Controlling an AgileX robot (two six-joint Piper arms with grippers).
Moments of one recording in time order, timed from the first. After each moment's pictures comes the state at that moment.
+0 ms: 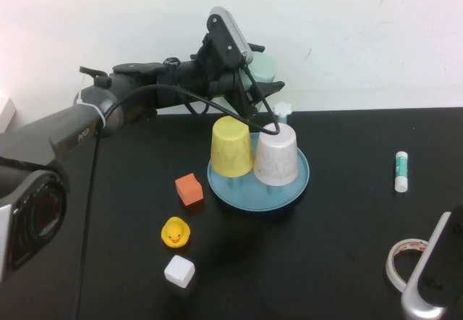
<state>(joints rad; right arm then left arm) 0.92 1.09 -0.92 -0.11 1.24 0.01 -0.30 2.36 -1.95 -1.68 0.69 2.24</state>
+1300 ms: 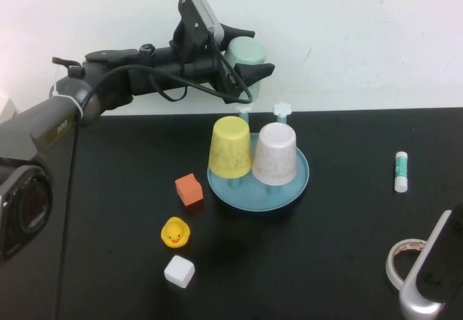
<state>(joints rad) 0.92 1.09 -0.92 -0.10 1.23 0.04 -0.22 2.39 -2.04 -1.68 0.91 2.07</state>
